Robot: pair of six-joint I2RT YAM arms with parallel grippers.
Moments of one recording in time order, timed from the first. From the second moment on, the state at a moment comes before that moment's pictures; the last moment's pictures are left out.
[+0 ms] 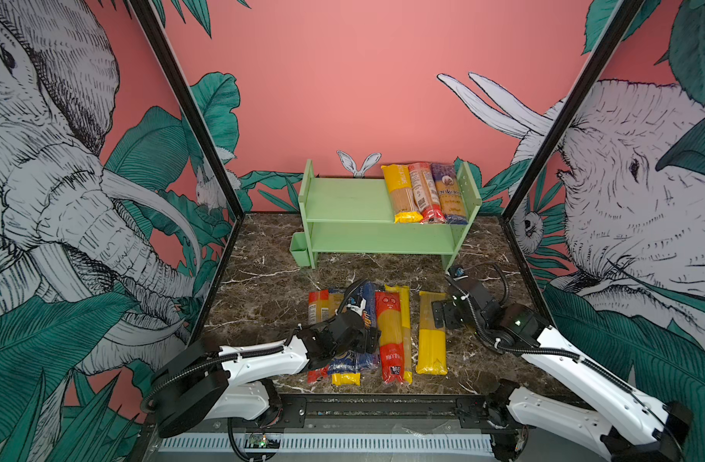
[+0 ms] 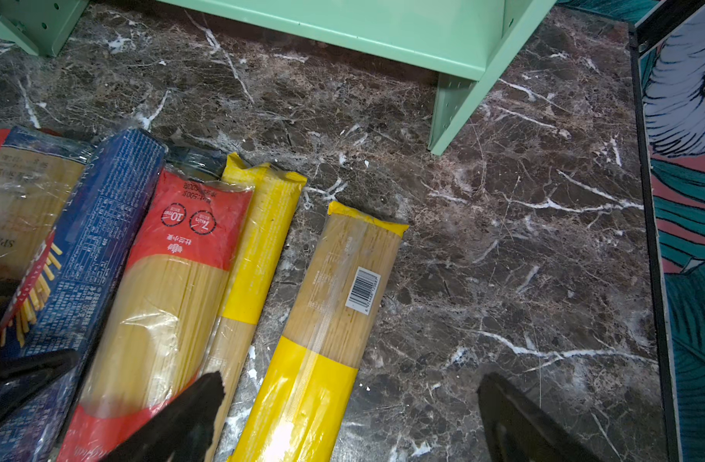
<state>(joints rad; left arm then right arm) -1.05 1.25 0.49 0.01 -0.13 -0.68 0.76 0.94 0.92 -0.90 0.39 0.39</state>
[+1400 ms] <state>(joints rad) -1.05 1.20 0.60 -0.29 -0.15 -0.58 0.76 0.94 0.98 -0.95 0.40 0.40</state>
